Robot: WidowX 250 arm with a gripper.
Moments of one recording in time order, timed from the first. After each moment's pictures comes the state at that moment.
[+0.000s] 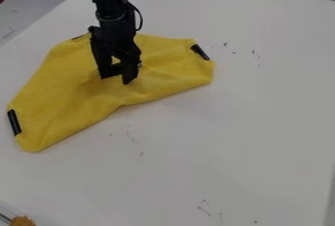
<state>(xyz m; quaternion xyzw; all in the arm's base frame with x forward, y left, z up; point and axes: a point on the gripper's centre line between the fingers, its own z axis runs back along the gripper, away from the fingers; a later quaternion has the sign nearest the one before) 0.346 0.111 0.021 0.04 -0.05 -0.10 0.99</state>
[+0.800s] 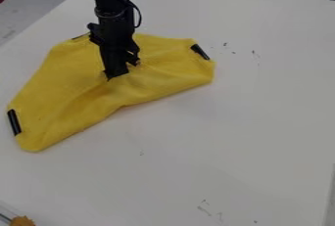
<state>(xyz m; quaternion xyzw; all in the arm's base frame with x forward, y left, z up) 0.349 0.114 0.022 0.05 -0.04 -0.11 0.99</state>
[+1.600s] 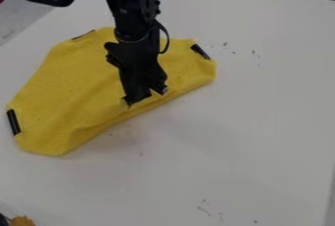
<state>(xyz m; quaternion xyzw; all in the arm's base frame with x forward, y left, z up) 0.296 0.039 0.039 0.04 -0.08 -0.11 0.99</state>
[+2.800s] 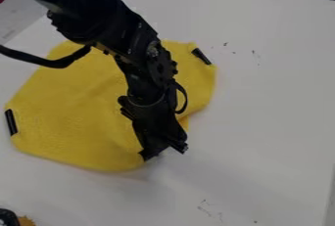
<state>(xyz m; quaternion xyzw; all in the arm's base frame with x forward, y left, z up) 0.247 -0.019 0.014 0.01 -0.10 -0.11 0.99</state>
